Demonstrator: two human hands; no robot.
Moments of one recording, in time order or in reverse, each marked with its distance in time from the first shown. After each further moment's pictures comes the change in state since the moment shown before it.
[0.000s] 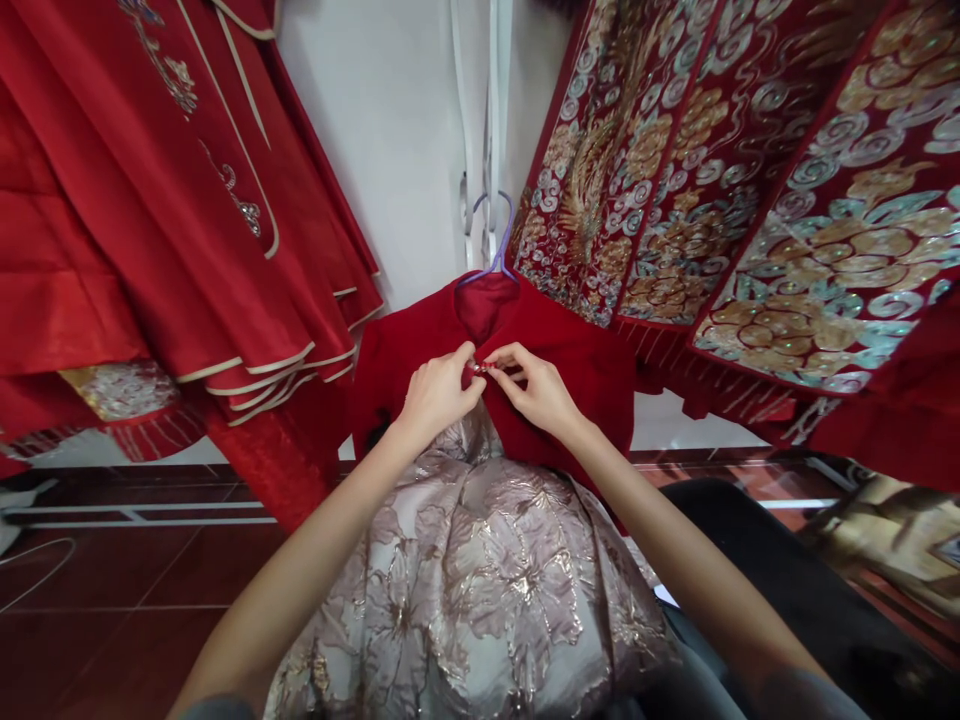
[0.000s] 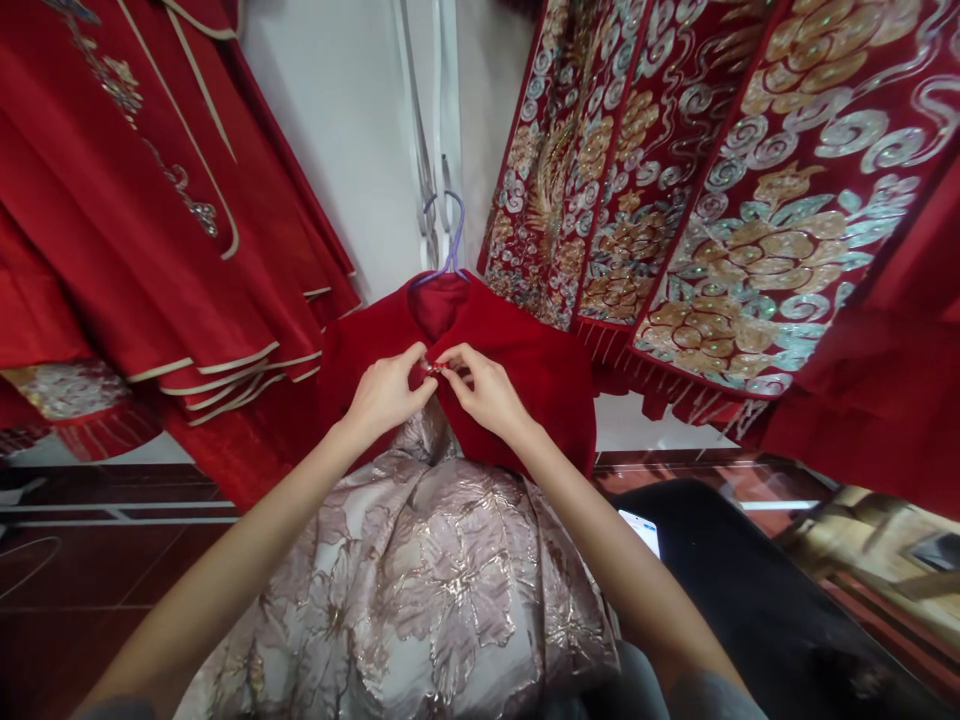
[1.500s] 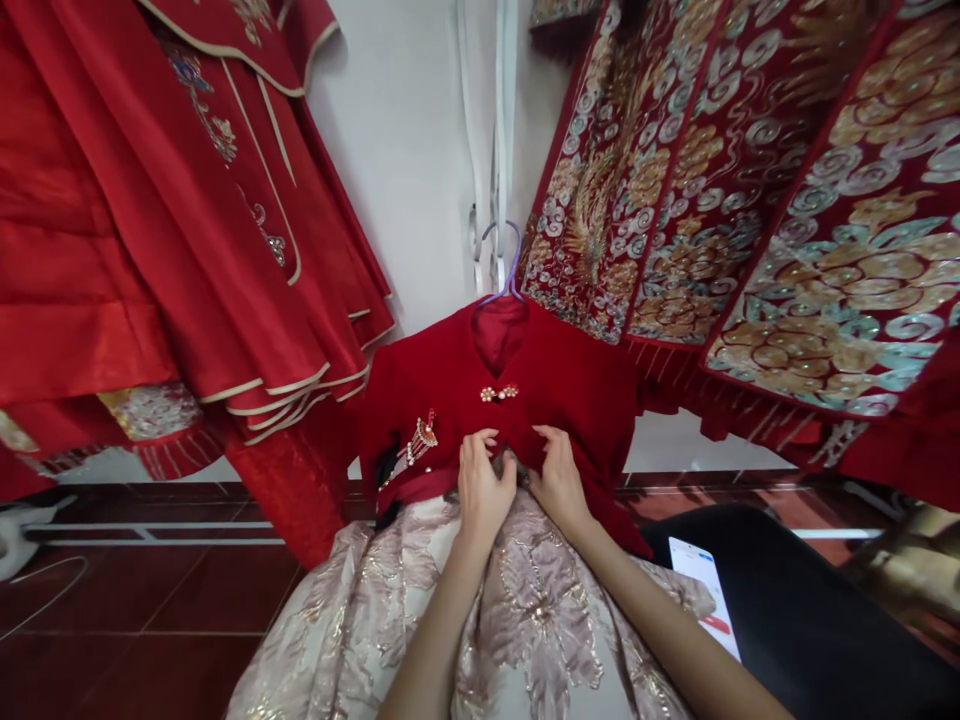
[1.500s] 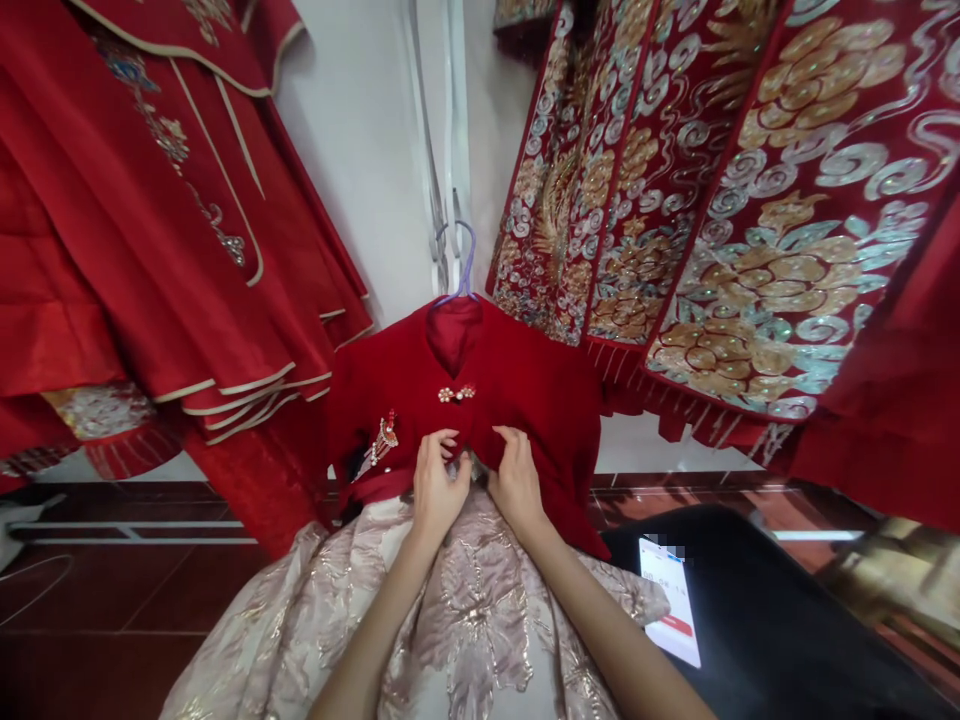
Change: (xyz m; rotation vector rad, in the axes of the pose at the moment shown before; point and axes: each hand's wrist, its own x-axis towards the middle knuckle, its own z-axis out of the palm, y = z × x) left_hand -0.071 0.029 0.110 -0.486 0.334 -0.271; right_hand -0.102 0.060 0.044 -0.361 0.247 0.220
